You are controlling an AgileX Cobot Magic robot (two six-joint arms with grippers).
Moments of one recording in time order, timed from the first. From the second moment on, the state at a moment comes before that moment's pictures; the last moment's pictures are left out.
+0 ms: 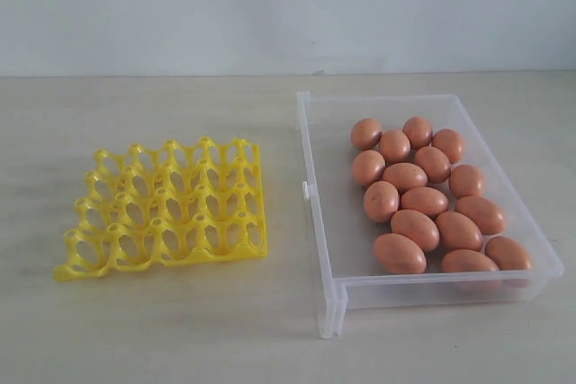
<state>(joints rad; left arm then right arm) 0.05 0.00 0.00 -0.40 0.00 0.18 0.08 1.17 -1.27 -1.75 0.01 1.49</state>
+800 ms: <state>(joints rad) 0.05 0.00 0.00 -0.40 0.00 0.18 0.27 1.80 -1.54 0.18 1.19 -0.42</state>
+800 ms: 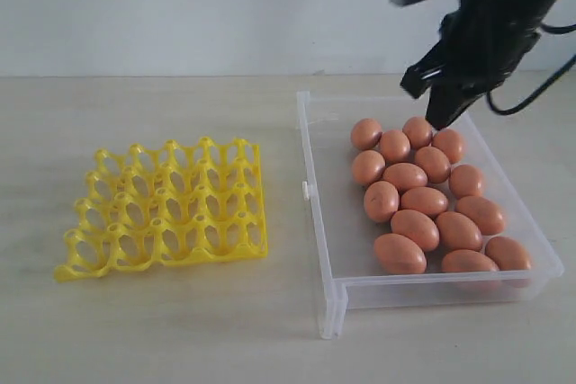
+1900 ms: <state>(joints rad) 0.05 0.00 0.00 -0.40 0.00 0.18 0.40 2.20 -1.60 -0.10 0.95 -0.73</state>
